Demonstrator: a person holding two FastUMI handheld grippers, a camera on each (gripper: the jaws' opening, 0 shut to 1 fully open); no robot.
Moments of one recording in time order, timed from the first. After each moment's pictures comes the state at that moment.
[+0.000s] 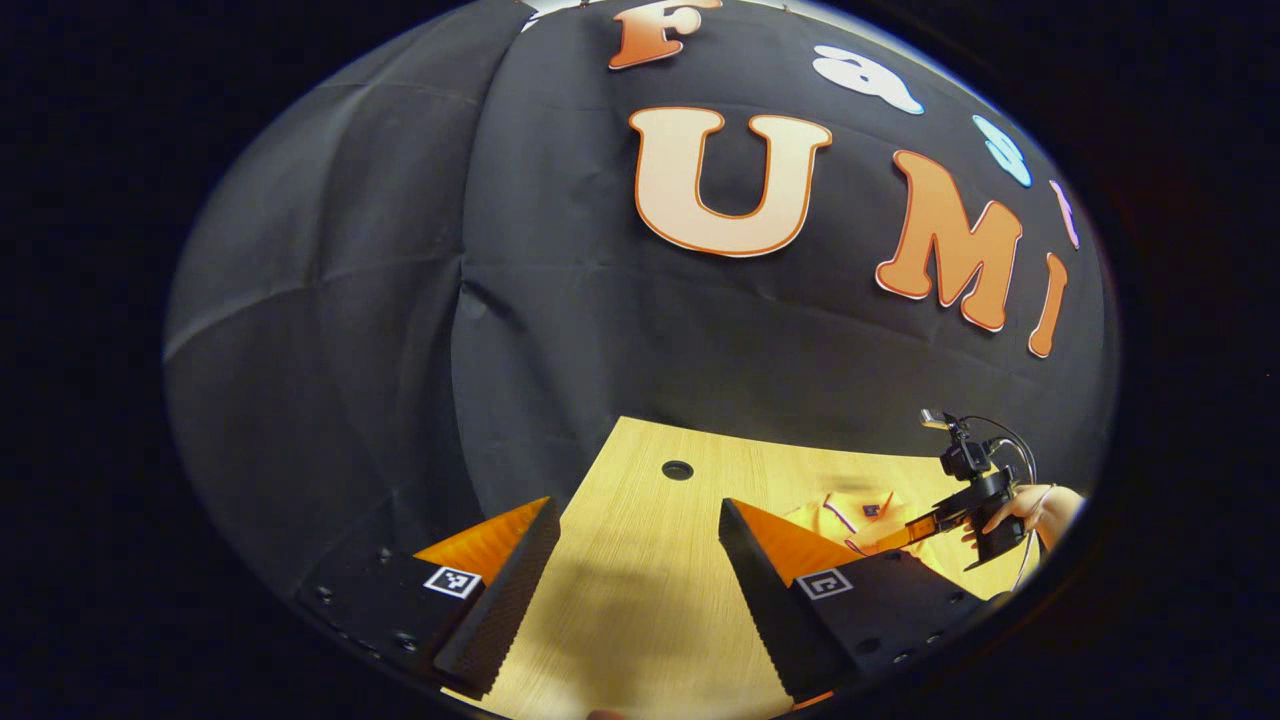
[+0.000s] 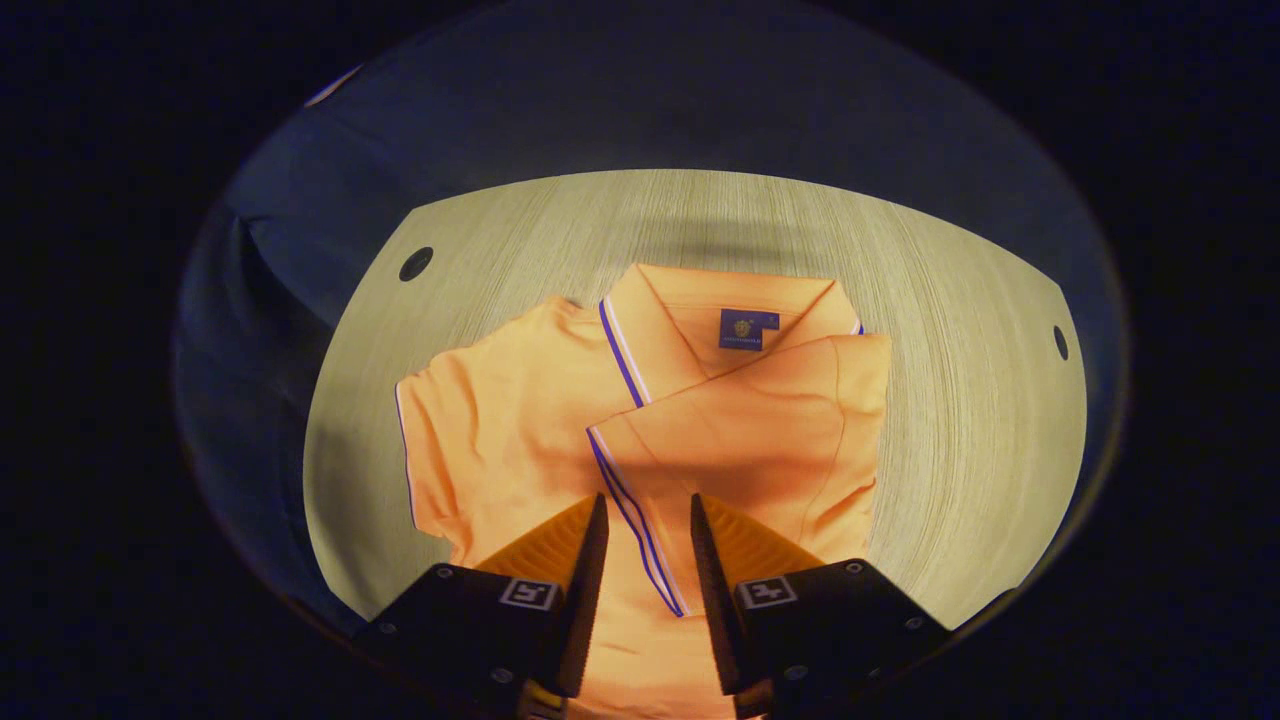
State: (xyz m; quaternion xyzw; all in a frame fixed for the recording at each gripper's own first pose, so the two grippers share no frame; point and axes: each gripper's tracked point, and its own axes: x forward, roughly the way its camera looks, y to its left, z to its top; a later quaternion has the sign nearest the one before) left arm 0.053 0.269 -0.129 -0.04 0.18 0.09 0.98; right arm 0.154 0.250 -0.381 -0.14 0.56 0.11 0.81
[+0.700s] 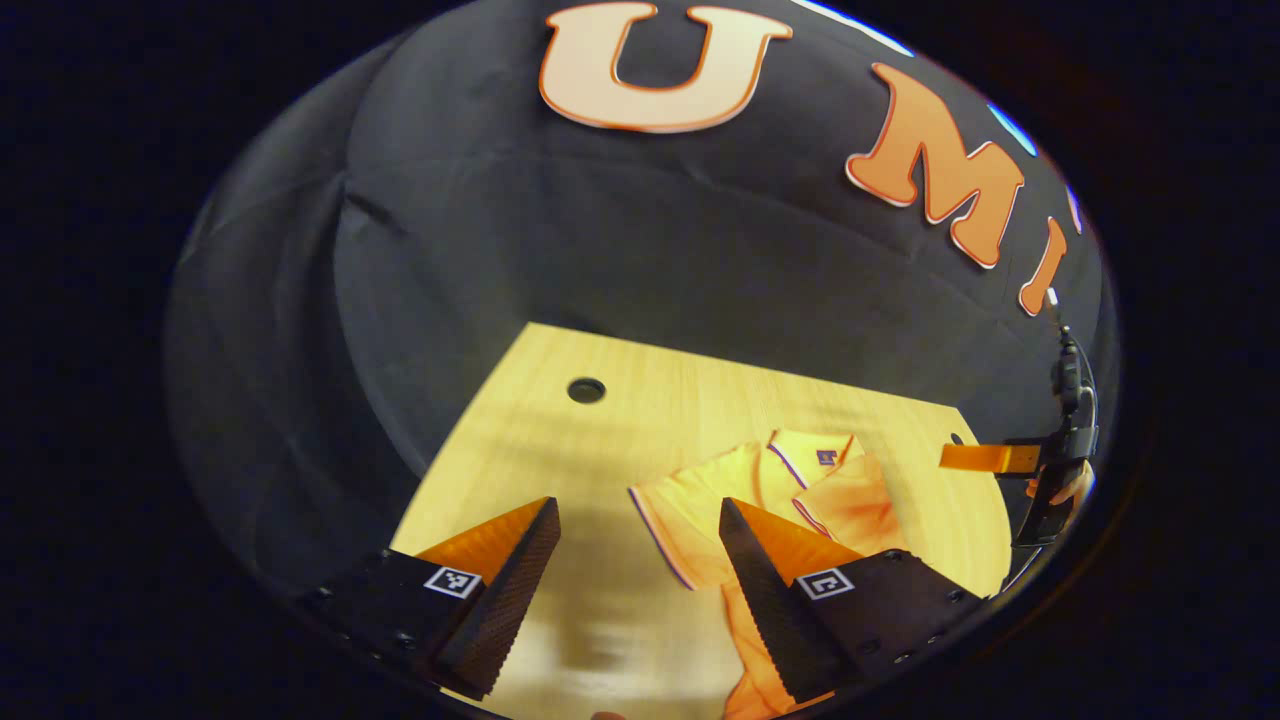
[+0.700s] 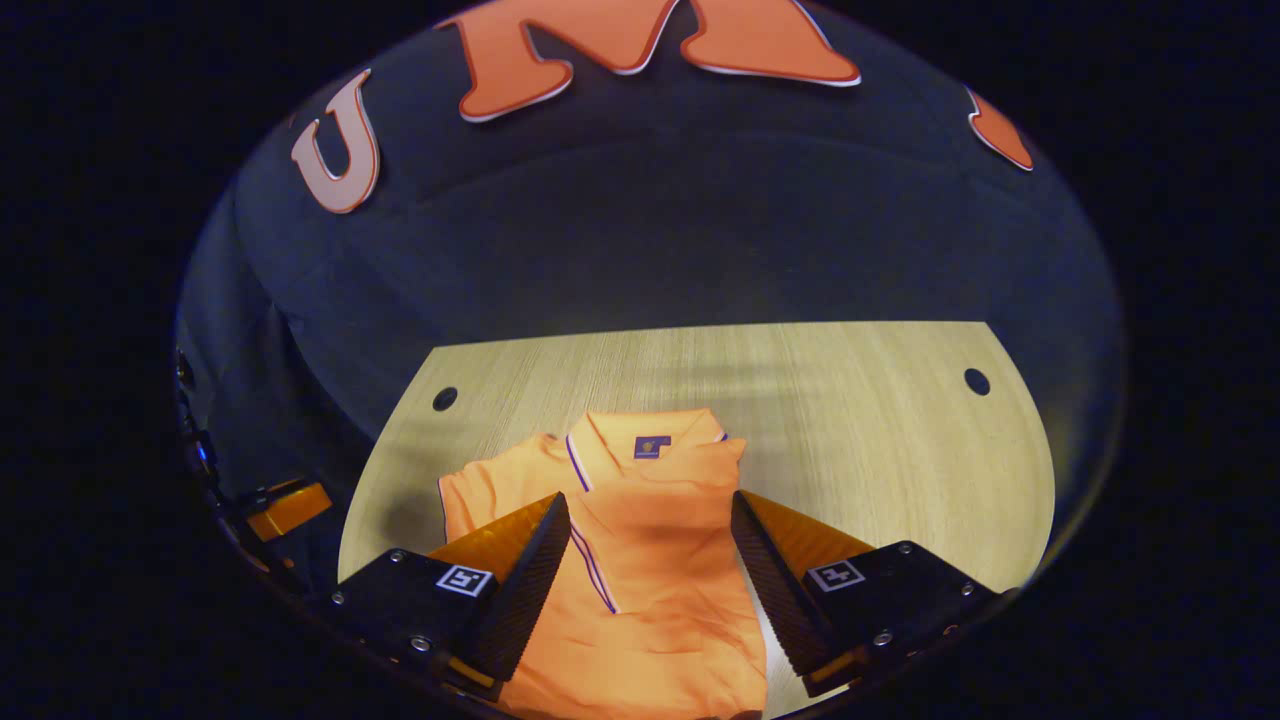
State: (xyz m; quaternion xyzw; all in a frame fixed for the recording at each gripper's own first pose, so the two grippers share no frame) left arm 0.134 0.155 -0.234 -0.07 0.36 0.00 0.93; right arm 0.176 0.184 -0.213 -0.08 0.36 0.11 0.92
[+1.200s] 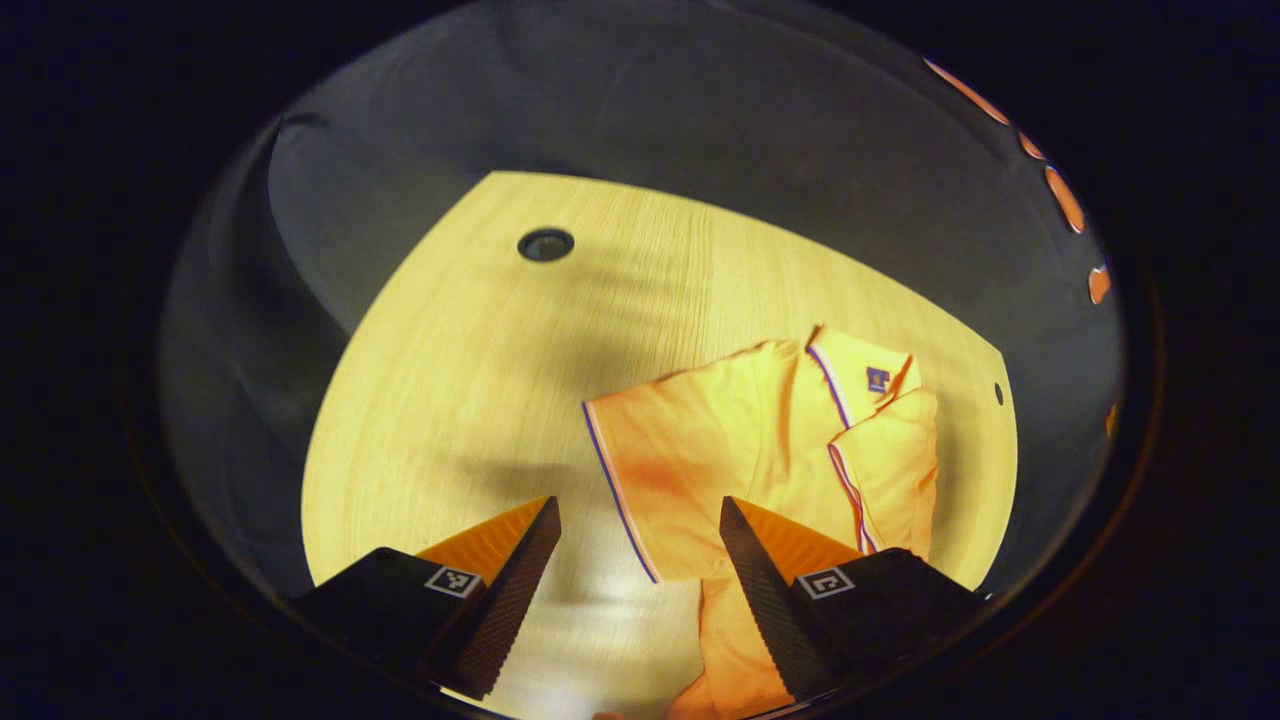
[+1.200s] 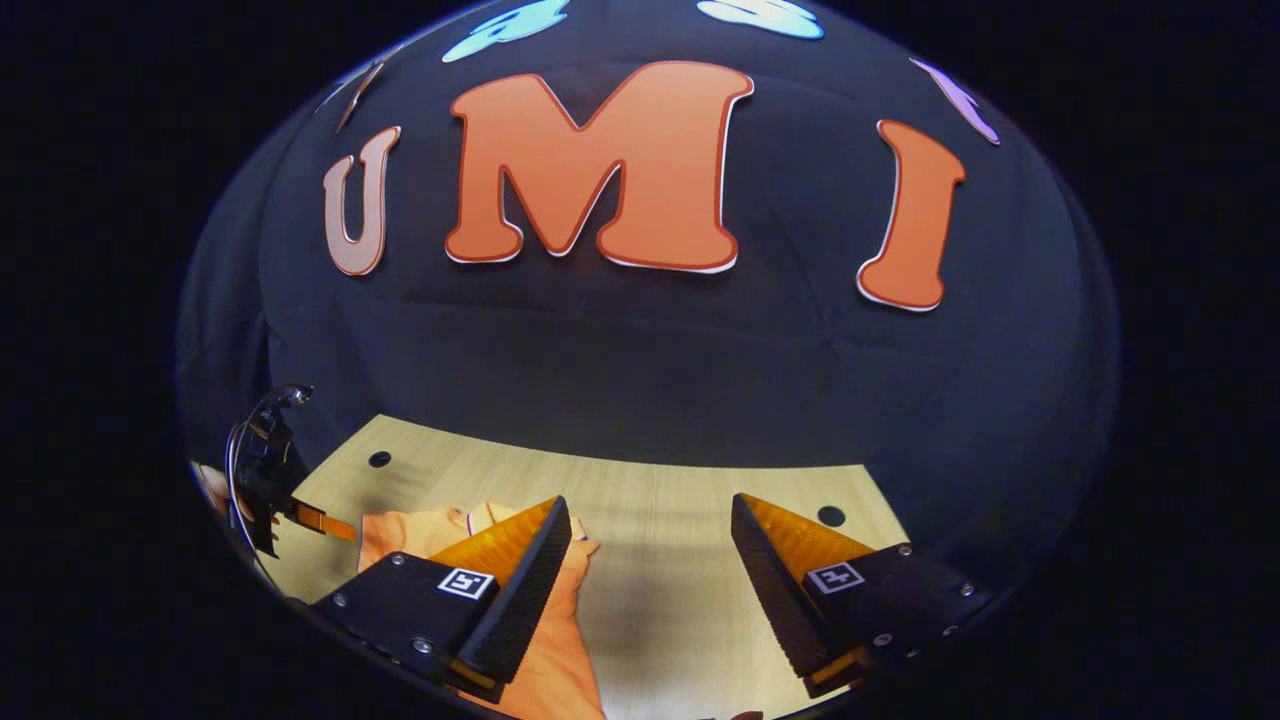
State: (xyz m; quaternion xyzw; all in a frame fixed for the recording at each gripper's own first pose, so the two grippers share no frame) left arm 0.156 0.124 -0.350 -0.10 0.57 0.05 0.81; right arm 0.177 0.090 -0.079 -0.17 0.17 0.08 0.97
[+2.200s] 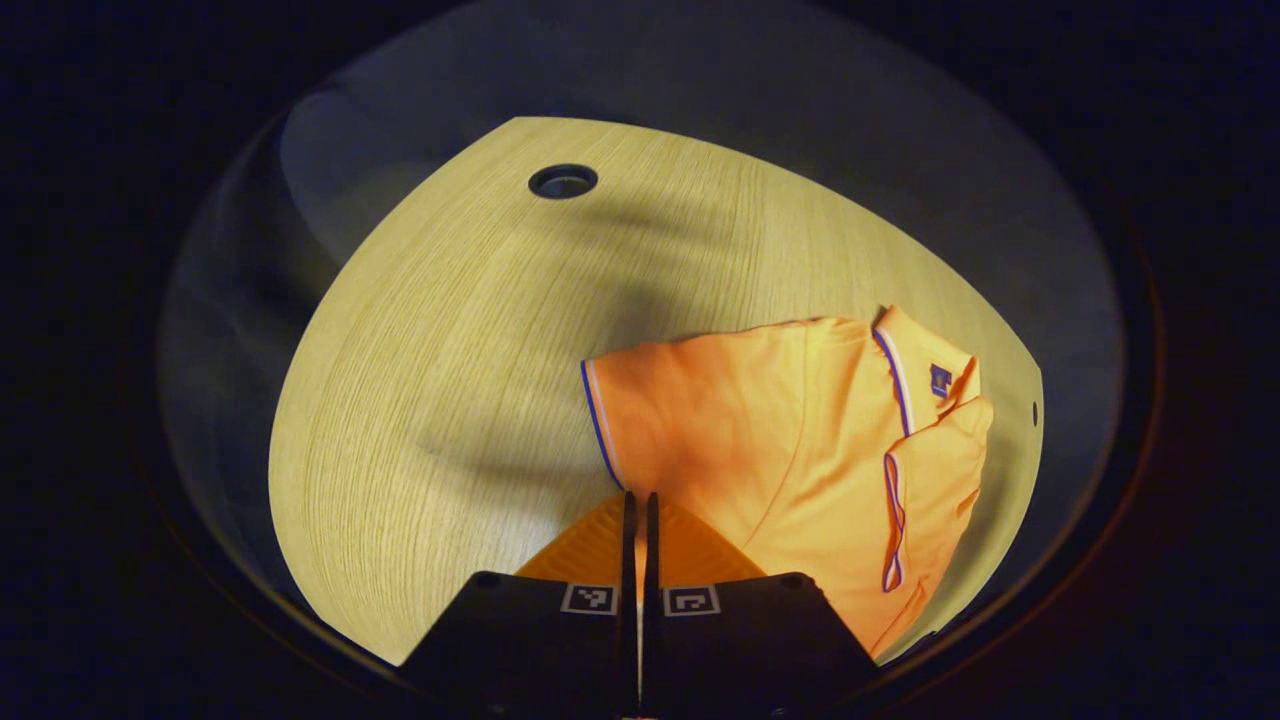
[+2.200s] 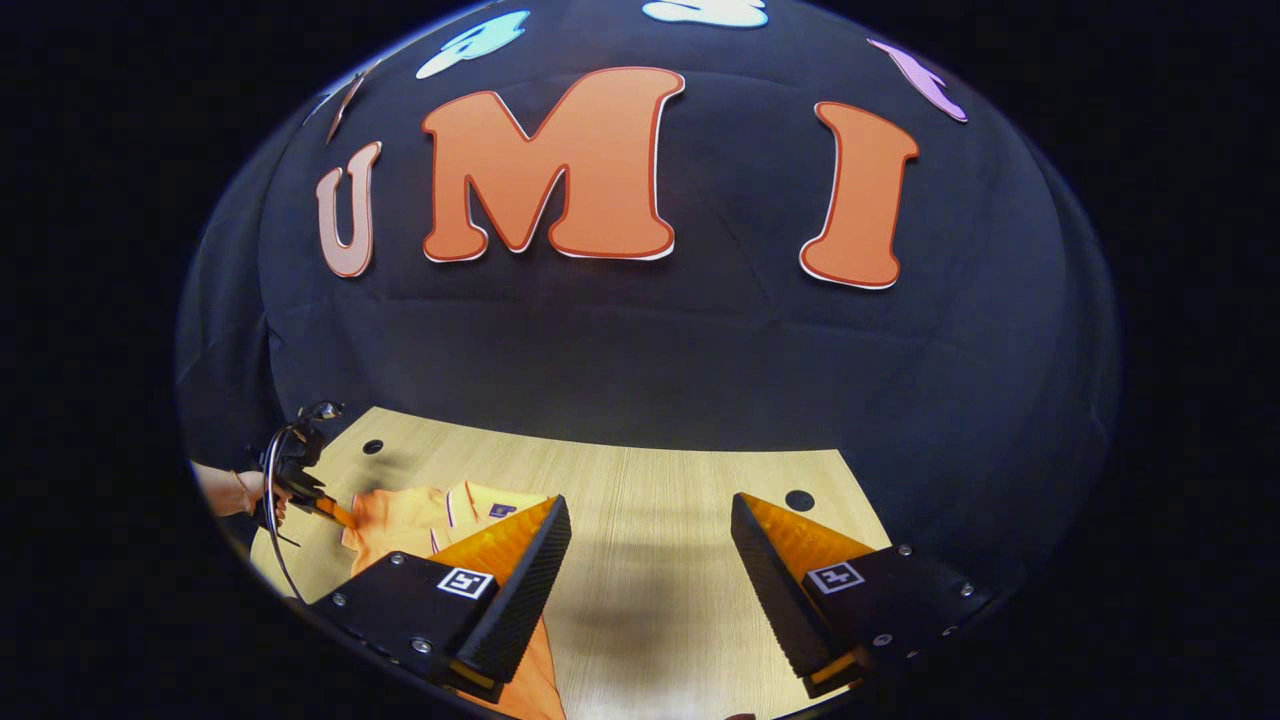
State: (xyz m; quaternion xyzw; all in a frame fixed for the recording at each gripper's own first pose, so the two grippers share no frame) left arm 0.174 0.110 -0.370 -0.10 0.56 0.07 0.82; right arm 0.156 0.025 -0.074 -0.16 0.18 0.06 0.97
